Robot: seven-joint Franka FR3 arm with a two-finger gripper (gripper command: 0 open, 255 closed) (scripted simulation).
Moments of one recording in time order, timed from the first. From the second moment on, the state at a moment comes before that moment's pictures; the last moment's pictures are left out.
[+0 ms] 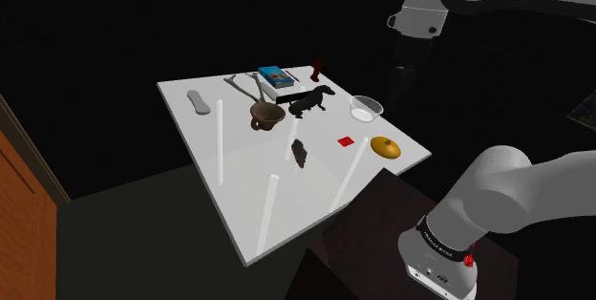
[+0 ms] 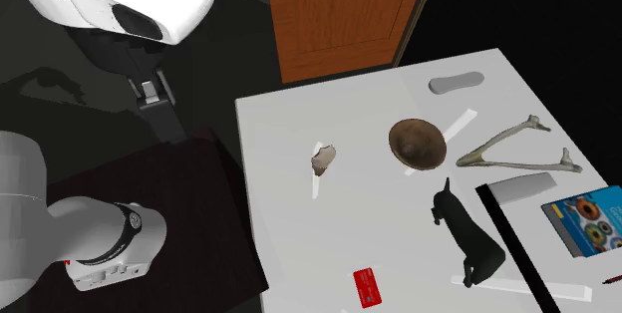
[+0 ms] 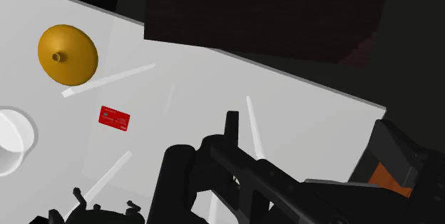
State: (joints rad) arm -0.01 -0.76 0.03 -2.42 0.02 1.50 -0.08
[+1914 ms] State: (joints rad) arm -0.09 0.05 0.10 -2.54 -0.30 2.73 0.14
